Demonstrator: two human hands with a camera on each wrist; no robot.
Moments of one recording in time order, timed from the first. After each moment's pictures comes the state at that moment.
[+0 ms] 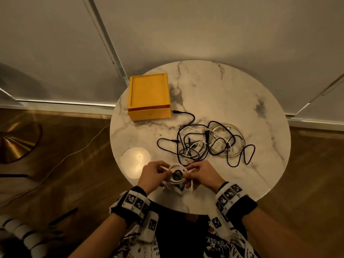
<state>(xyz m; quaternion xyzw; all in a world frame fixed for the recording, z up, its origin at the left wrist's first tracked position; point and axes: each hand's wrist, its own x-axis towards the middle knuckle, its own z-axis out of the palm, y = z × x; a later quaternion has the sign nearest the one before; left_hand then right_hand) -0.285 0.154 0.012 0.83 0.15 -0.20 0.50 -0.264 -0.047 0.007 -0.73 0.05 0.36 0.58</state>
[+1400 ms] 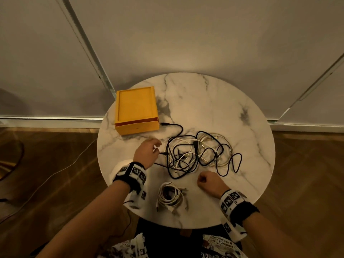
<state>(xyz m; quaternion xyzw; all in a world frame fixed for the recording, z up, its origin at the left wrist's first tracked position) -0.163 0.158 -0.004 0.96 -0.06 -0.05 0.28 -0.246 -0.105 -0.035 -0.92 0.00 0.27 0.30</state>
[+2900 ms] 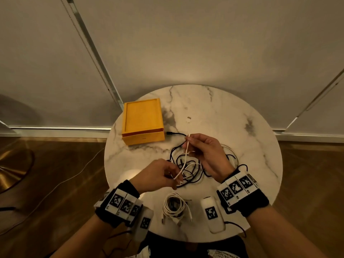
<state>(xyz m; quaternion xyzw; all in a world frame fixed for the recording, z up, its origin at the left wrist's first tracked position) -0.222 0.140 0.108 0.81 -0.17 -0.28 0.48 -0.196 -0.050 0.121 -0.55 0.04 0.12 0.82</state>
